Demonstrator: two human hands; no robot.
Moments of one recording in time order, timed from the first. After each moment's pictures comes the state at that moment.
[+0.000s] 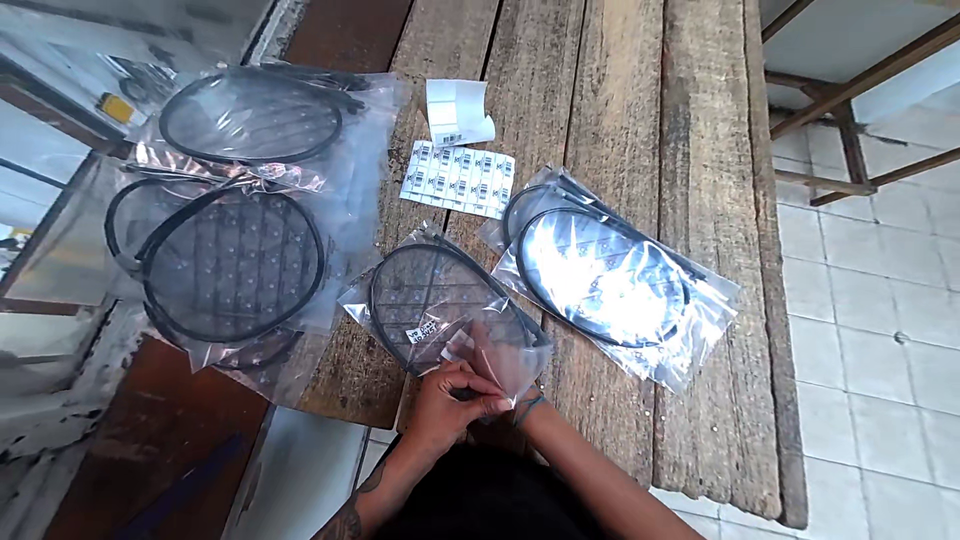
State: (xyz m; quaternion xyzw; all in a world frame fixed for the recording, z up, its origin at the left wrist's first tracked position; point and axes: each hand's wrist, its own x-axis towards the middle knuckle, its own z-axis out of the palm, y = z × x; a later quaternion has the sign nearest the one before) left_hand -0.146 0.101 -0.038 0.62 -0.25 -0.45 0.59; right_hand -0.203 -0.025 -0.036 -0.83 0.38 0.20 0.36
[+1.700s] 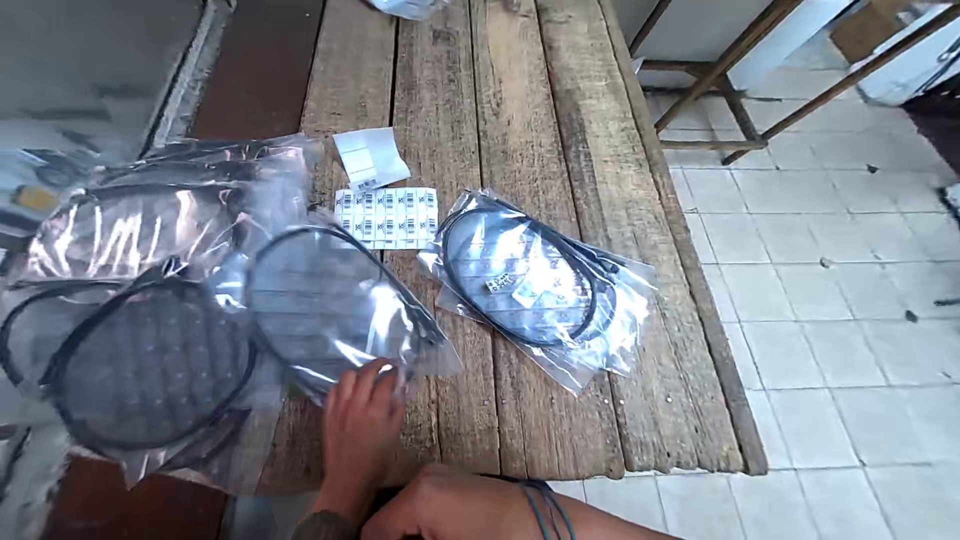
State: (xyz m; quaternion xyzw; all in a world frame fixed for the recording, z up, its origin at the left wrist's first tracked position) left_hand -0.097 0.093 -0.030 0.81 -0.54 -0.02 0.21; right_hand -0.236 0.000 0.079 -0.70 -0.05 0.06 0.71
